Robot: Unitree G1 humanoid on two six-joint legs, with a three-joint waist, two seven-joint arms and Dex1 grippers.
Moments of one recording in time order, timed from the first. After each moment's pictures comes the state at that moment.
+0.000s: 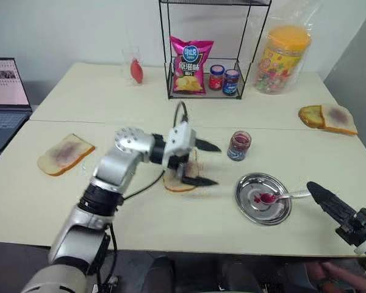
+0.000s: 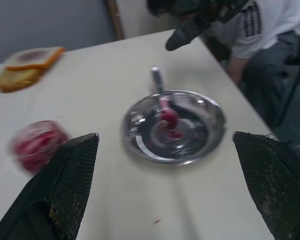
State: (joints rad) left arm -0.68 0.45 -0.30 0.02 -0.30 0.27 -1.36; right arm 0.59 -0.56 -0.76 -0.61 1.78 0.84 0.07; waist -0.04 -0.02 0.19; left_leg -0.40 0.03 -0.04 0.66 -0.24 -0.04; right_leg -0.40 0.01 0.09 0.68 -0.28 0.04
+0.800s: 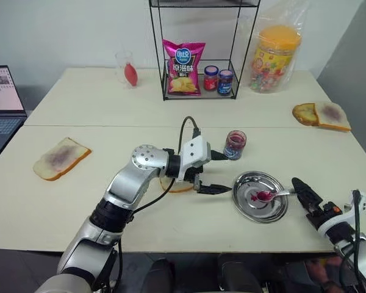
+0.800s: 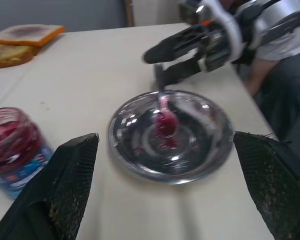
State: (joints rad) left arm -0.61 0.41 -0.31 -0.15 -0.32 0.50 -1.15; right arm 0.25 -0.40 -0.50 -0.27 1.47 0.69 0.04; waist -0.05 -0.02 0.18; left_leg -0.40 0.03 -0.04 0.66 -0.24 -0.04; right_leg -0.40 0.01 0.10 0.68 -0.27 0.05
